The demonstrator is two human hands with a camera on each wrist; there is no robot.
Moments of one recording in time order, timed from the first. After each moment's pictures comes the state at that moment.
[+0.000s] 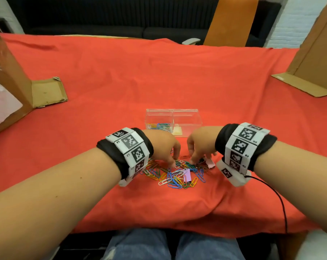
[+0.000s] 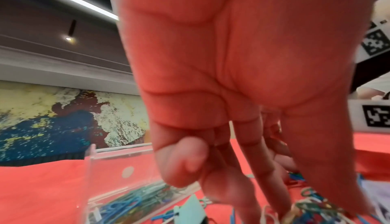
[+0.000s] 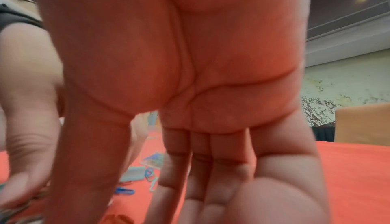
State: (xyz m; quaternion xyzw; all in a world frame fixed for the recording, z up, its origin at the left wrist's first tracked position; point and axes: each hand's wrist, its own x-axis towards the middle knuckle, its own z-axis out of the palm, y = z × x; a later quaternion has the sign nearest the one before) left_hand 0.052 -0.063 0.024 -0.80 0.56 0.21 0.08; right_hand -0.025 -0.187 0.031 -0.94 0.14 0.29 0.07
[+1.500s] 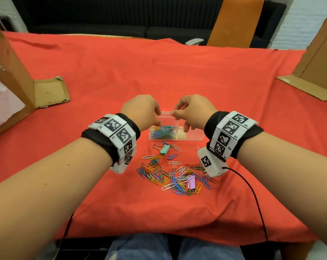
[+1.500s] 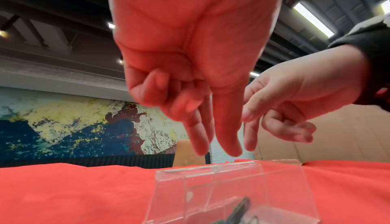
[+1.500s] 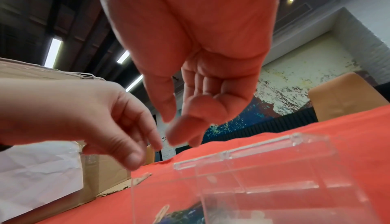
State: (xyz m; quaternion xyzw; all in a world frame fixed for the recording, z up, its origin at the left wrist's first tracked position) left_hand 0.112 -0.053 0.056 -0.92 0.37 0.02 -0.12; right_hand 0.023 -0.182 0.056 -0.91 0.21 -0.07 0.34
